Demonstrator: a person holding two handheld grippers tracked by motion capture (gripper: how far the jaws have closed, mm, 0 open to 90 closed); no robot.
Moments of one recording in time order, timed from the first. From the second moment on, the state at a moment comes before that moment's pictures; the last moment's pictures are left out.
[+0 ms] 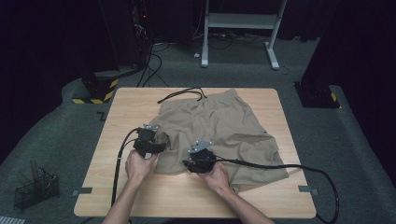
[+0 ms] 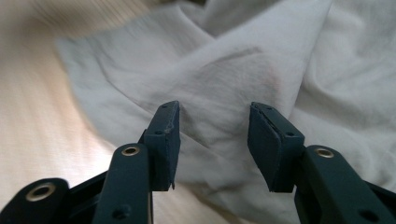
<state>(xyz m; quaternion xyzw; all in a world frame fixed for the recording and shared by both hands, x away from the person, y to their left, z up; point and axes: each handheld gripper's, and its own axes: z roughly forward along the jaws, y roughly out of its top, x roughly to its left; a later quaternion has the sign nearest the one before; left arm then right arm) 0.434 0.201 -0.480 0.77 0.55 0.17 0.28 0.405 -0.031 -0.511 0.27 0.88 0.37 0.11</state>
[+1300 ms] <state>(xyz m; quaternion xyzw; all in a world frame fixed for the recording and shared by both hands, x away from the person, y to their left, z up) 0.402 0.210 -0.438 0.79 0.53 0.20 0.24 0.389 -0.069 -0.495 0.26 0.89 0.36 0.15</state>
